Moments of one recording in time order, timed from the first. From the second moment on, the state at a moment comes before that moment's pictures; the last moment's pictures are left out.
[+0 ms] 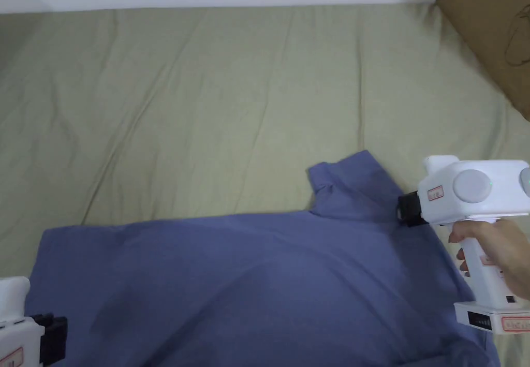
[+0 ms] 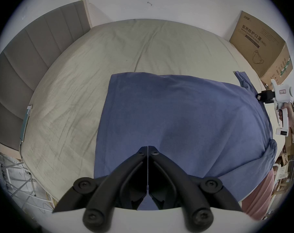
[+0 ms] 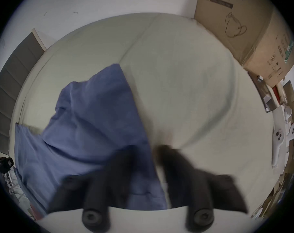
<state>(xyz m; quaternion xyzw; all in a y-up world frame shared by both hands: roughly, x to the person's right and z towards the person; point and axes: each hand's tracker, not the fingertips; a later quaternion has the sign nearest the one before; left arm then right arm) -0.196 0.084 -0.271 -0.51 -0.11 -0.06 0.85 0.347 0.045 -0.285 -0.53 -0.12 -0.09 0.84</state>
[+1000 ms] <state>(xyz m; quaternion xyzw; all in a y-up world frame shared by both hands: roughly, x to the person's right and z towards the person) -0.202 0.066 -0.423 -0.54 -0.11 -0.03 0.84 0.338 0.103 -0.268 -0.49 -0.08 -0.12 0.86</state>
